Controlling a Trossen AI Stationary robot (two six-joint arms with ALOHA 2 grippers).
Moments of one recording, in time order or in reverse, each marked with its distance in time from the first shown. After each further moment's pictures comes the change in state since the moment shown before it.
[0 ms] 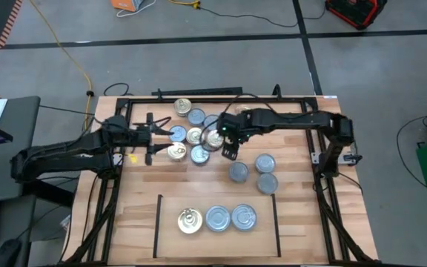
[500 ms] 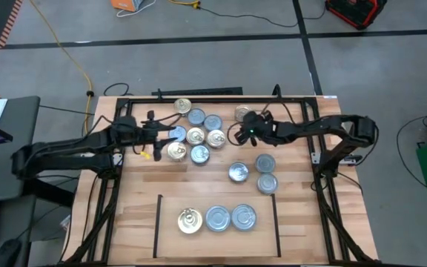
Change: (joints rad) left arm 0.000 0.102 -0.002 -0.007 -0.200 0.004; right arm -0.142 -0.209 -0.738 0.894 0.474 0.161
